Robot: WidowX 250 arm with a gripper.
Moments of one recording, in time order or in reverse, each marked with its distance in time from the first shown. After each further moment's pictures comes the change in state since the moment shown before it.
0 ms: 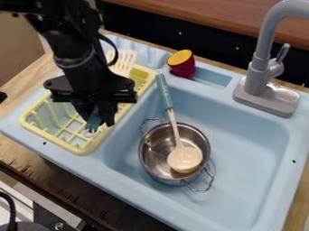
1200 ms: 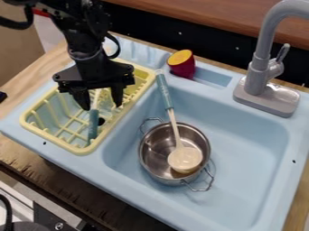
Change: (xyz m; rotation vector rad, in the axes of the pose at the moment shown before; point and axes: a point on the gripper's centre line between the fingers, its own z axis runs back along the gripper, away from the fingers) arm 0.047 0.020 -0.033 0.082 -0.069 0.229
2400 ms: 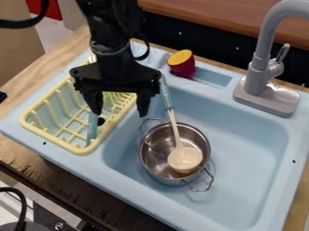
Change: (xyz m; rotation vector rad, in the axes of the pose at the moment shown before) arm -0.042 -0.036 0.037 0.013 0.072 -0.199
